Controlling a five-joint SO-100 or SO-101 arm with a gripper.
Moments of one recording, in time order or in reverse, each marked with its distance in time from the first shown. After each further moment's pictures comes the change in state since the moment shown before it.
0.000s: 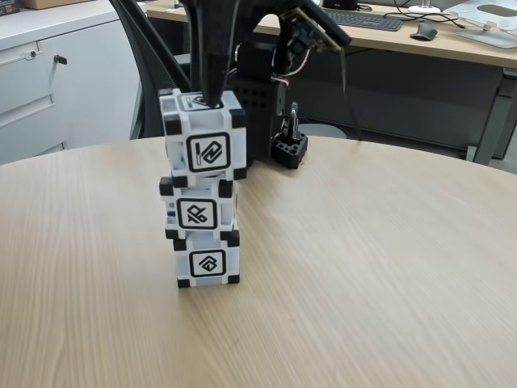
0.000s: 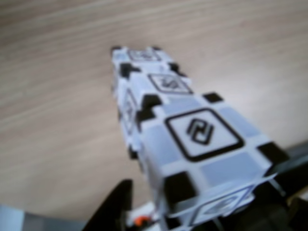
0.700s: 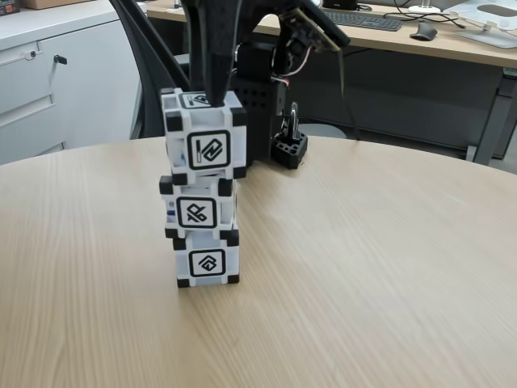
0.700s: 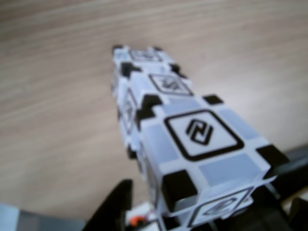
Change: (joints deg) arm 0.0 -0.1 0.0 0.0 -1.4
